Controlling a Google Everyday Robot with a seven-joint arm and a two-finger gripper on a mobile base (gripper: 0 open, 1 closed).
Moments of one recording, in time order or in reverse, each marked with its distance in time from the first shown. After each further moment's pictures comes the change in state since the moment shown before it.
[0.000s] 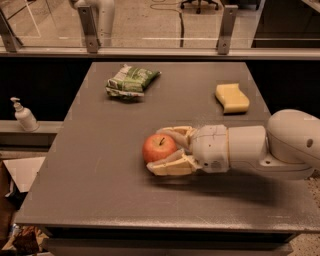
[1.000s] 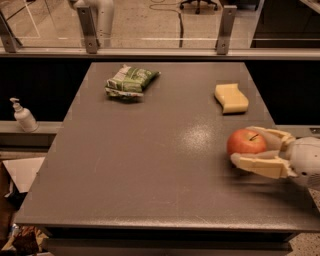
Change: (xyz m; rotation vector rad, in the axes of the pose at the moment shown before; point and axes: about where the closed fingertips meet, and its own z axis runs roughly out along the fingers) arm 0.044 -0.035 -0.179 0.336 -0.081 0.179
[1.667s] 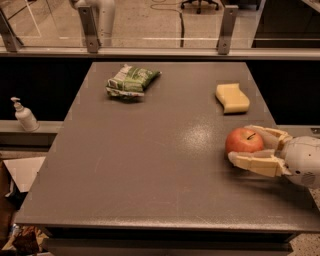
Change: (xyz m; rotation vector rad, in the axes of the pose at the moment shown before) arm 0.005 -0.009 0.003 0.038 0.013 -0.022
